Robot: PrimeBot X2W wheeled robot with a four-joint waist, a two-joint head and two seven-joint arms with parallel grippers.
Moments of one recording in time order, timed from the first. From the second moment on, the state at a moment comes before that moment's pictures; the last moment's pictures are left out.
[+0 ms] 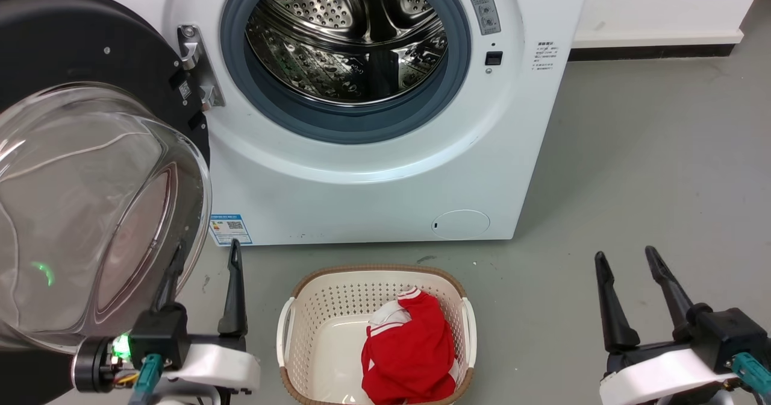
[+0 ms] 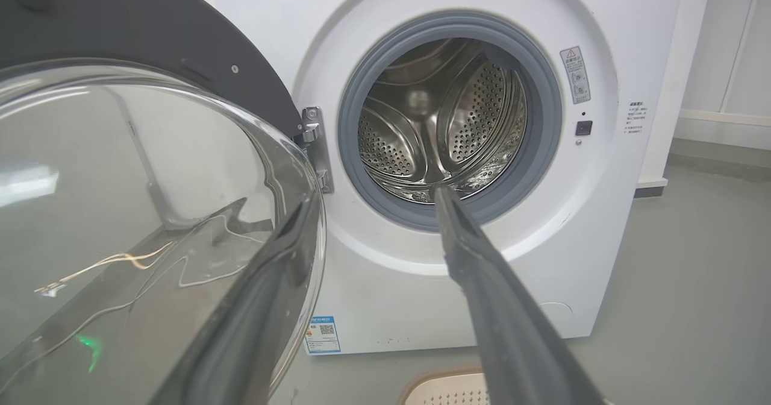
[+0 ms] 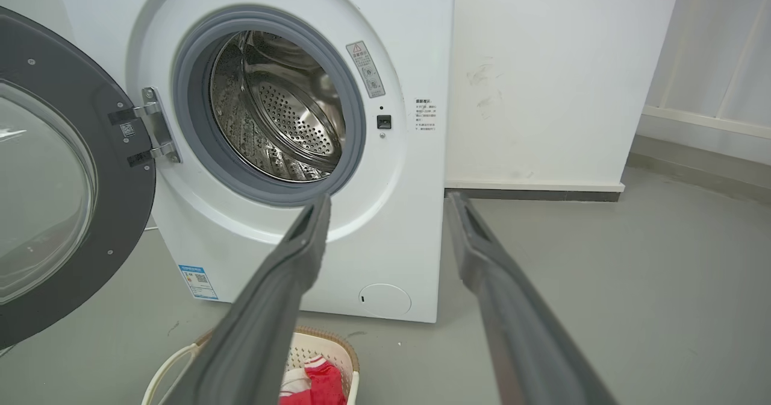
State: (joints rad) left arm -0.03 0.13 -0.04 0.06 -0.07 0.04 -0.26; right arm 0.06 -0.05 0.00 -0.06 0.09 0.13 -0.14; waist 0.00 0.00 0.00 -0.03
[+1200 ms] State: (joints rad) left arm 0.01 0.12 -0.02 0.12 -0.16 0.04 -0.23; right arm 0.08 -0.05 0.00 0.01 0.17 0.13 -0.14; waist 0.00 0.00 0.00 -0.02
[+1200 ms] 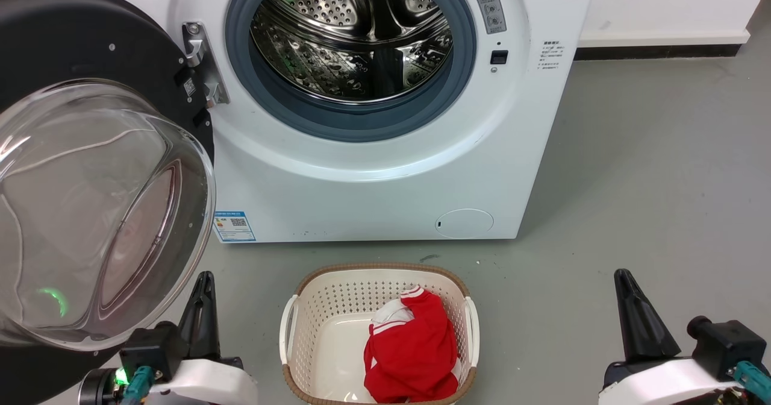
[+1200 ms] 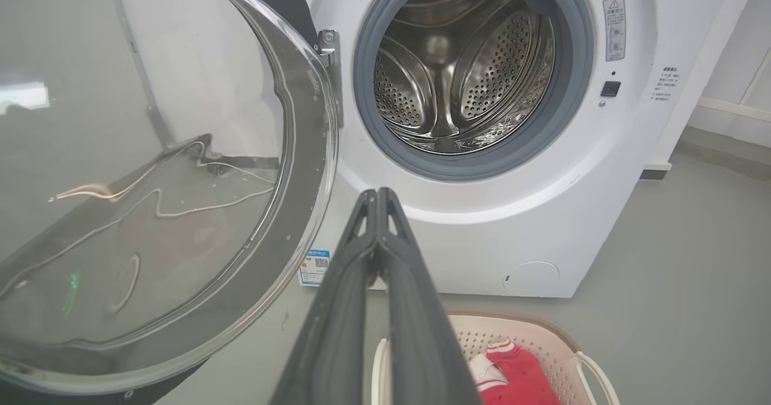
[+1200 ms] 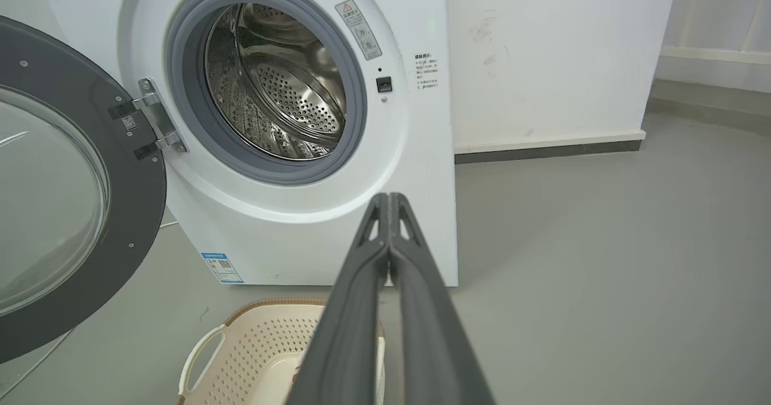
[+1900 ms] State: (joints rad) left arm -0.01 0.11 0.01 0.15 -0.55 0.00 -0.14; right arm 0.04 -0.07 0.00 0.07 0.59 0.13 -0.10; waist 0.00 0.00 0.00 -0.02
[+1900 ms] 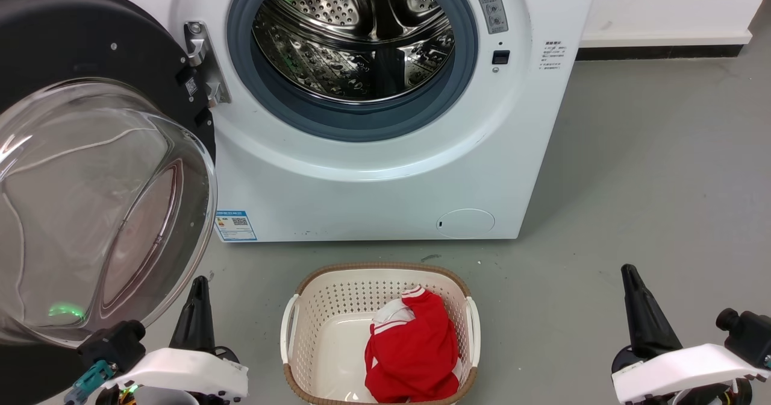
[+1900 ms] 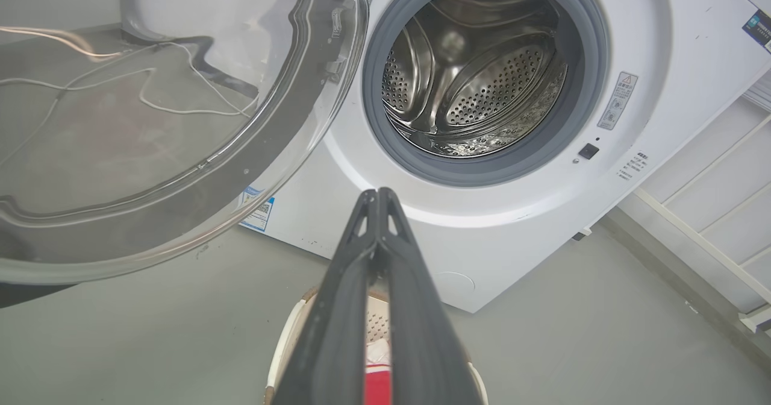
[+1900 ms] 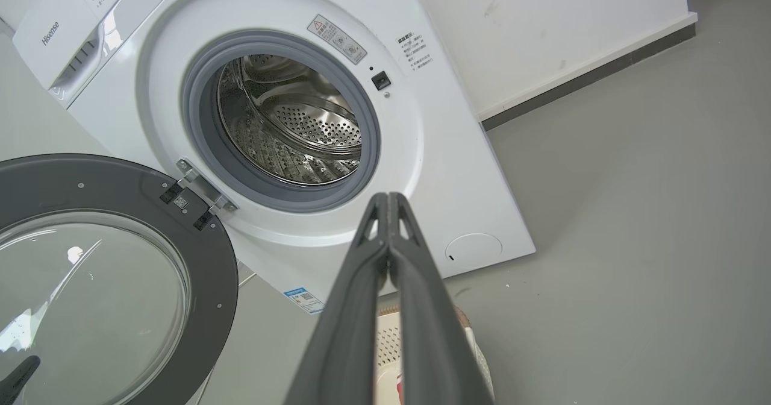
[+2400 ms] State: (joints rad) left arm -0.03 0.09 0.03 0.17 -0.77 -0.03 -0.09; right arm 0.02 -0.07 -0.01 0.11 0.82 0.13 -0.06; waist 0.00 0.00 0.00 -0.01
